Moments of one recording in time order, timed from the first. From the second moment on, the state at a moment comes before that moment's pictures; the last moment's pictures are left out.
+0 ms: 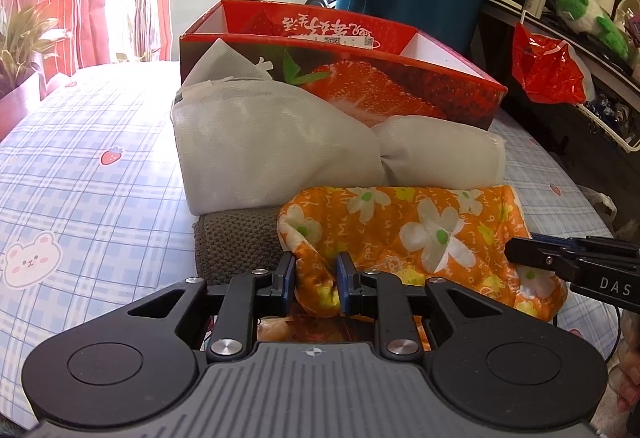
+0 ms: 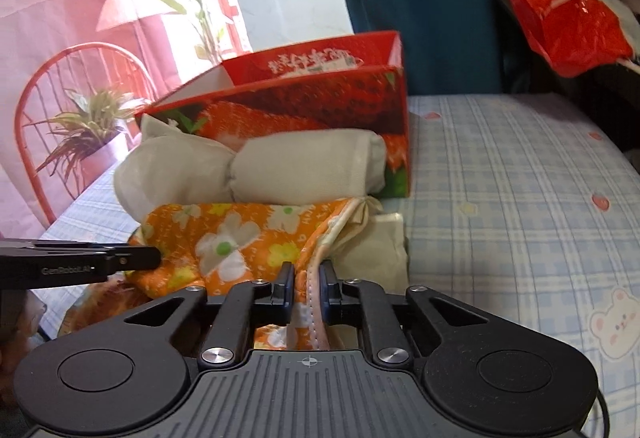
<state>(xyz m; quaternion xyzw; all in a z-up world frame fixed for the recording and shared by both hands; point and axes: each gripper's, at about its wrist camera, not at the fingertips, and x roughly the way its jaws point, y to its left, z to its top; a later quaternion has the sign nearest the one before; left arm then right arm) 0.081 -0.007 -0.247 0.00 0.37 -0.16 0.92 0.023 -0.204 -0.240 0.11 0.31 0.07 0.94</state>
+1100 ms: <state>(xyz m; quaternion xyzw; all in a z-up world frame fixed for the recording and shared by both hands) 0.128 0.000 -0.138 0.00 0.24 -0.17 0.96 0.076 -0.206 -0.127 0.03 0.20 0.13 0.97</state>
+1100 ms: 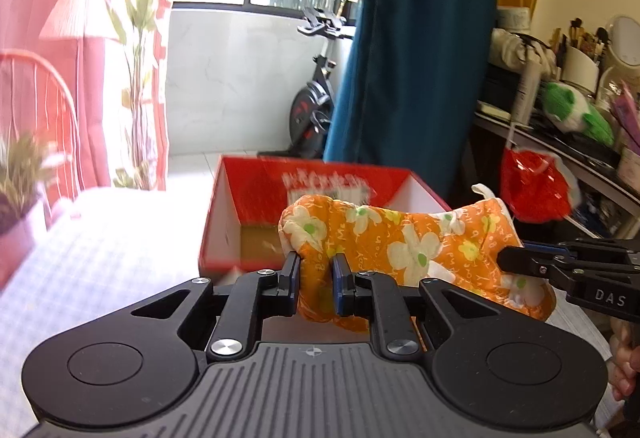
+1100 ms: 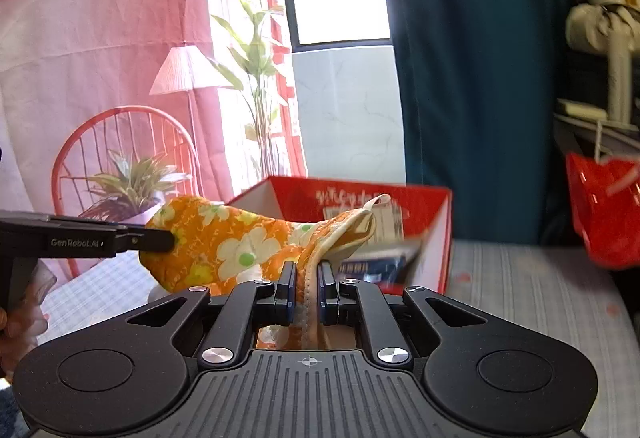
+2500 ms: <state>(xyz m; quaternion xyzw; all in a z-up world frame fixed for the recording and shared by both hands) 0.312 -0.045 -0.161 0.07 0.29 -0.15 0.94 0.310 -0.217 -0.178 0.07 0.37 -0.03 0.93</state>
